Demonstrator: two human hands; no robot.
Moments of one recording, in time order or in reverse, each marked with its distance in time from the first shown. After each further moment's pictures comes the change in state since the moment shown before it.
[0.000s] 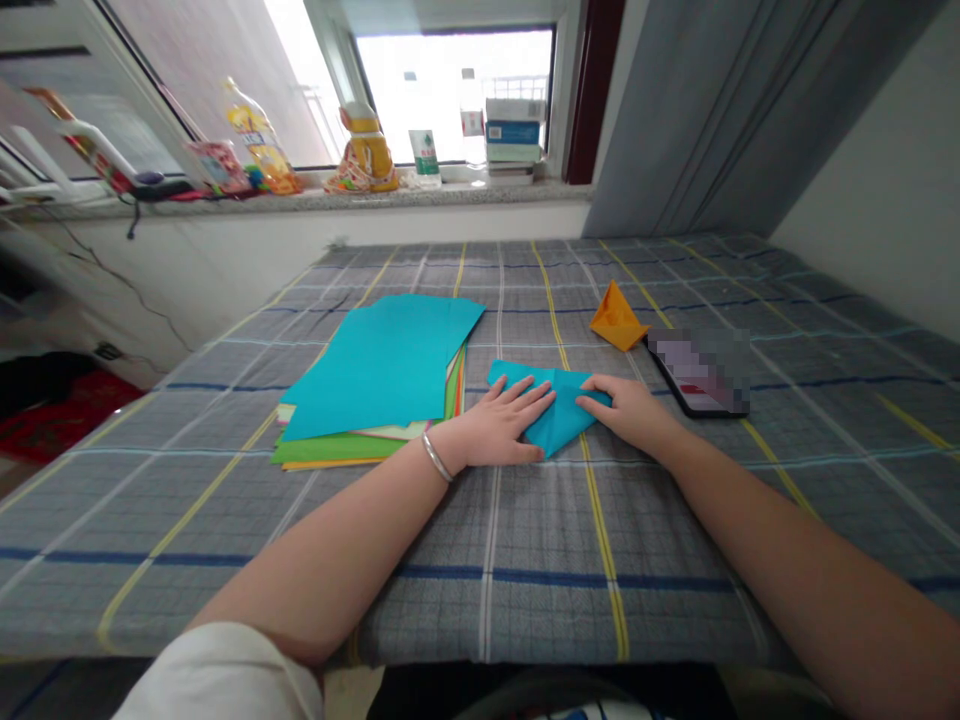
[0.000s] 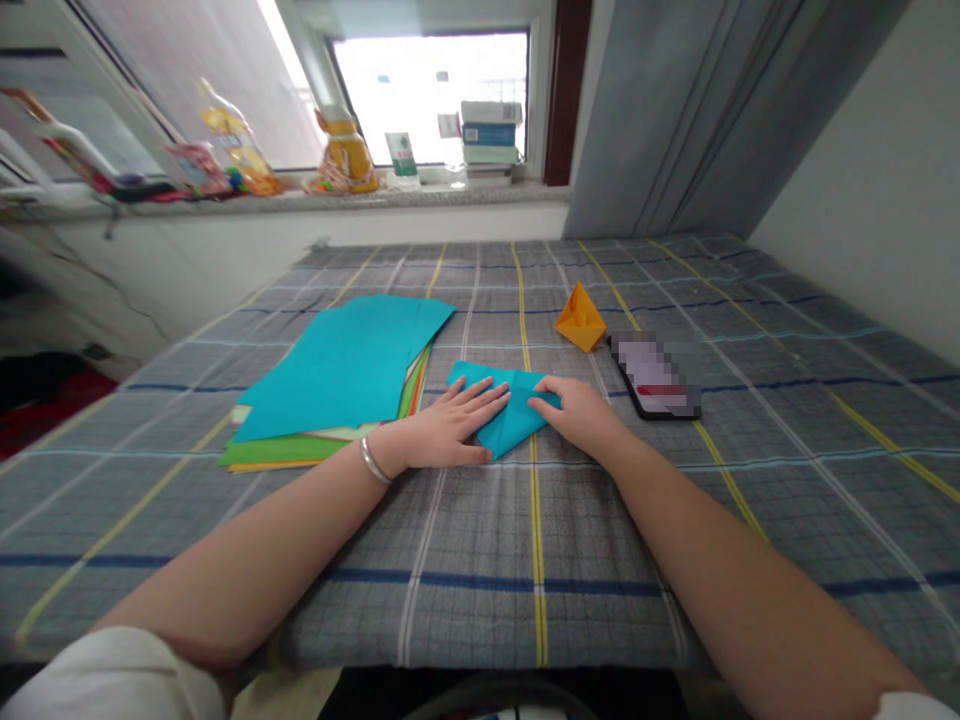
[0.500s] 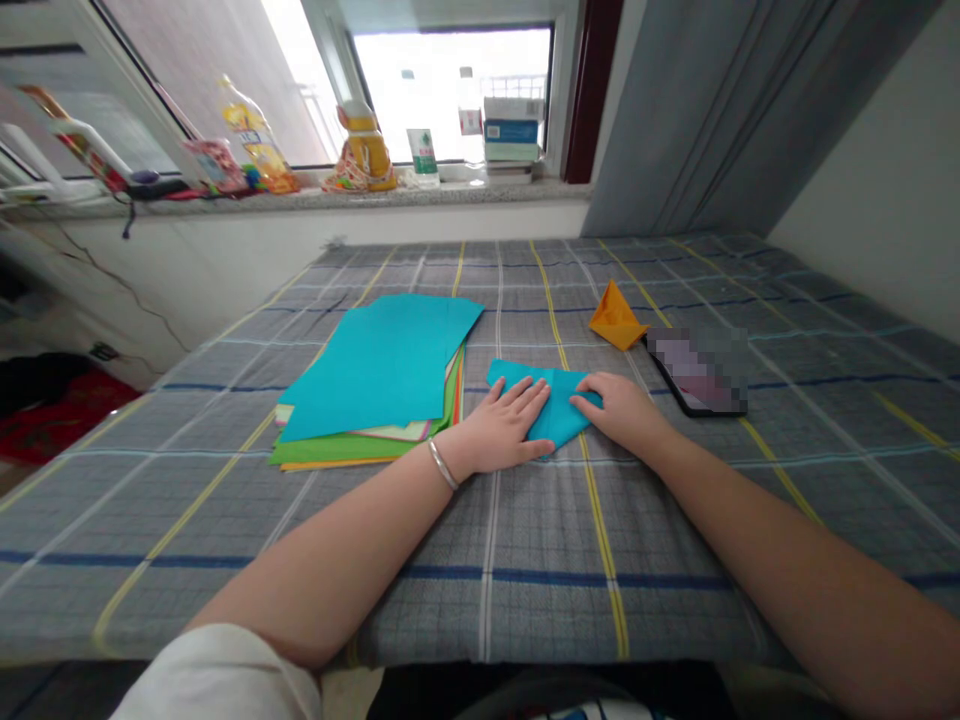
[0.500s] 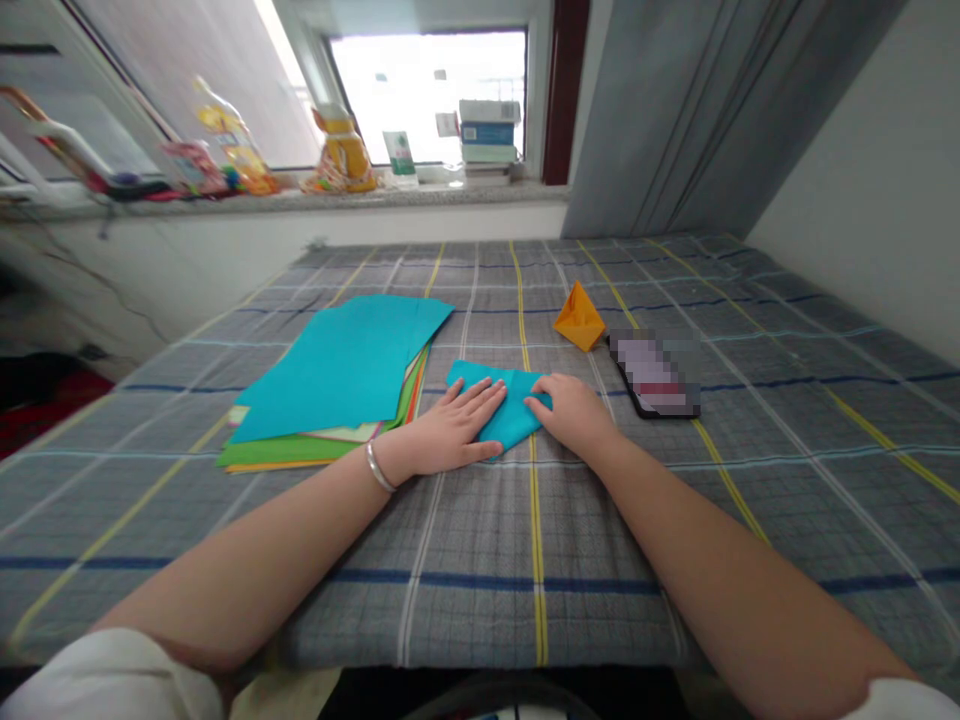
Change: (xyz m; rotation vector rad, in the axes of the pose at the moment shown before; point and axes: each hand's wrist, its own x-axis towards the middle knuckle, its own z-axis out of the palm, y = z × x) left_hand 0.003 0.008 0.011 0.028 0.052 -0.082; right_hand 0.006 0.007 0.014 -0.221 0.070 -0.061
